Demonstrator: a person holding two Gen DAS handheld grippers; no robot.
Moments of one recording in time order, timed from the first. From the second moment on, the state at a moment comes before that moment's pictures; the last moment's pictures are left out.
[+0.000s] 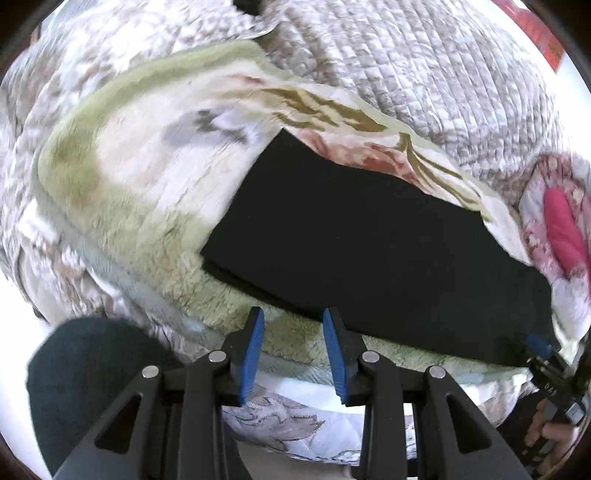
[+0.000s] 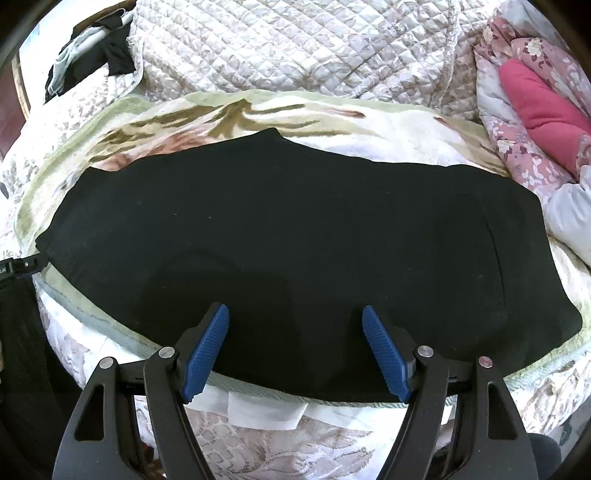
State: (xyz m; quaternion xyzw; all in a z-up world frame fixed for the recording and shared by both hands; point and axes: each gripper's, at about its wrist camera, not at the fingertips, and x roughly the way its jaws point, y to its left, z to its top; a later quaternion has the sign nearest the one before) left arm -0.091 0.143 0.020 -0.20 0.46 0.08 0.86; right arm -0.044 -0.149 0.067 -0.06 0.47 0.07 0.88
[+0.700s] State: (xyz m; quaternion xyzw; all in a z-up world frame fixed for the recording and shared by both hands) left arm -0.054 0.169 0.014 -0.24 0.42 0.12 0.87; right arm -0.029 -0.161 0.065 -0.04 0.46 0.07 0.88
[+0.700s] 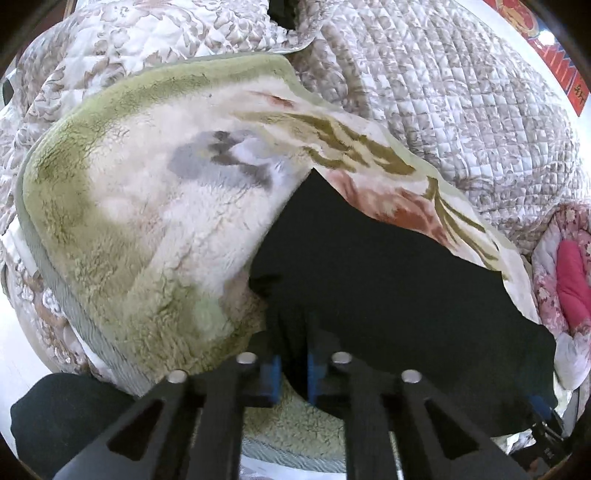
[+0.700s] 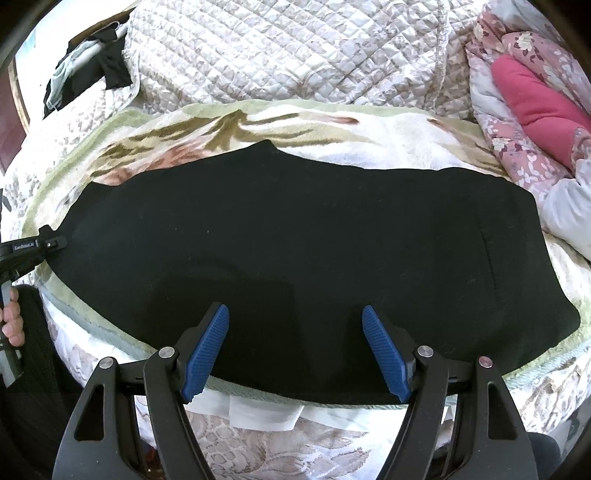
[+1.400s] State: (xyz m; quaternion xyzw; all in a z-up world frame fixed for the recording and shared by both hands) left arm 0.023 -0.066 0.072 -0.08 0.41 -0.24 0.87; right arm -0.040 -0.220 0.091 0.04 0.43 0.02 0.90
